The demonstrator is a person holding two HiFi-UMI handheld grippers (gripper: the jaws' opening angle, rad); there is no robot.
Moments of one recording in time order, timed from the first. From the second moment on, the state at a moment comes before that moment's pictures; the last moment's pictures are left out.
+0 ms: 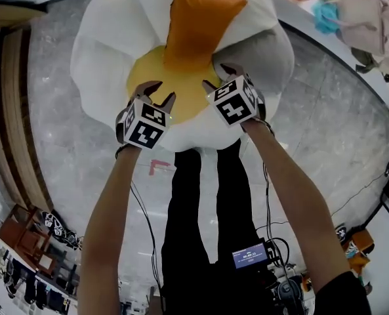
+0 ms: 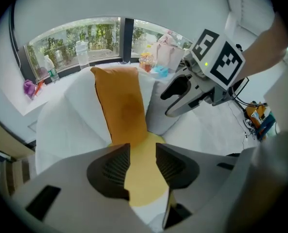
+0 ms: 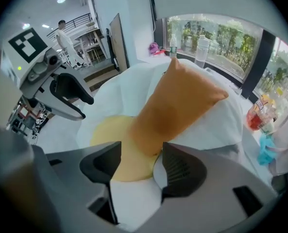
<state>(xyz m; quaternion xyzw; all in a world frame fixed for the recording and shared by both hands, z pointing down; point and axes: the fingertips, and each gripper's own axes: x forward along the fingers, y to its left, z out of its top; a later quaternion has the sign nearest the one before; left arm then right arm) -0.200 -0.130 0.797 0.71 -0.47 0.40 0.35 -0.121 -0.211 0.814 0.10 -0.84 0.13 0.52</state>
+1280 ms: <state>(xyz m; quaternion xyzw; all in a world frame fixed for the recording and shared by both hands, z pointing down) -0.106 -0.062 0.526 0.71 -0.54 0.21 0.41 -0.079 -0.123 0.512 -0.03 -0.90 0.04 0.43</state>
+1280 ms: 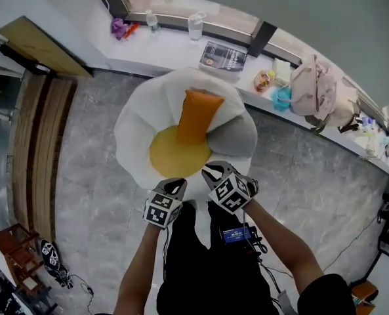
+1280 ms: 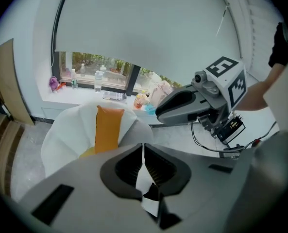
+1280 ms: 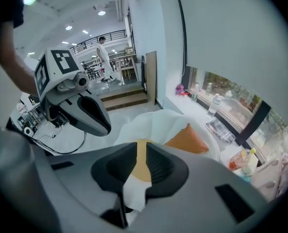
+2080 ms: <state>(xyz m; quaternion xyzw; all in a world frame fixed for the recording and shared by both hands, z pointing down) -0.136 0.014 0.397 0.72 -0.58 0.11 0.36 -0.090 -0.070 0.416 0.07 -0.92 0.09 0.38</state>
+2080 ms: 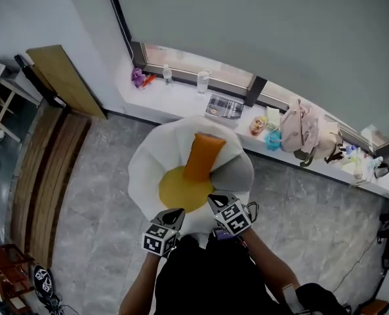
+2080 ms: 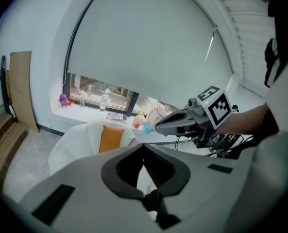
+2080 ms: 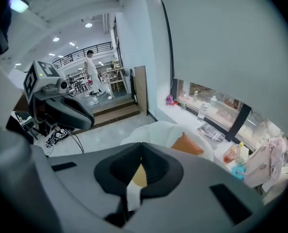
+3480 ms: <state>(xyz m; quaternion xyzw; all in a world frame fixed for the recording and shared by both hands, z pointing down) -0.003 0.085 0.311 0.77 -0.55 0.00 0.33 0.051 0.002 0.259 0.08 -0.96 0.19 0.18</state>
